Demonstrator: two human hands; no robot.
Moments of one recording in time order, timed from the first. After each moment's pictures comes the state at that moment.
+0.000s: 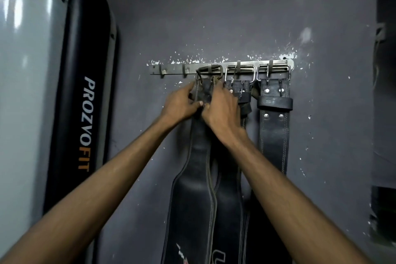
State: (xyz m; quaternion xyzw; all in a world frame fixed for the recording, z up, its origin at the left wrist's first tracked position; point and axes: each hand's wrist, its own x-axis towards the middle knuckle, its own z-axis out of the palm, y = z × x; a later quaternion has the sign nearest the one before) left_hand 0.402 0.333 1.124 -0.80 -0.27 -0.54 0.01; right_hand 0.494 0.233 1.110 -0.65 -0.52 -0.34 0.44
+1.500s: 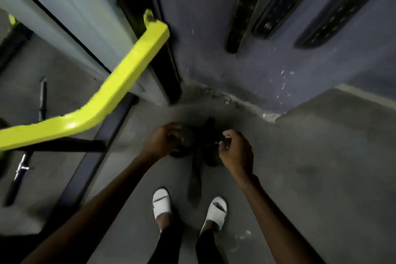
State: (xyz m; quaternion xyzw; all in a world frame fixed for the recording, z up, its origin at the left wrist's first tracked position) left_hand 0.118 0.093 0.182 -0.69 -0.54 0.02 -0.48; right_hand 0.316 -0.022 0.165 -0.85 -0.39 0.28 0.22
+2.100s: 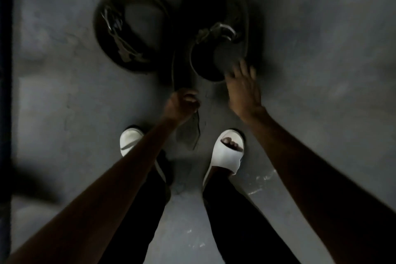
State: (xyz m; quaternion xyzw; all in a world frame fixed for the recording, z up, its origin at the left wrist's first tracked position) left_hand 0.146 -0.064 -0.328 -0.51 -0.59 0.10 -0.62; right_hand 0.332 -0.118 -0.345 -0.77 -0.58 0.24 -0.15
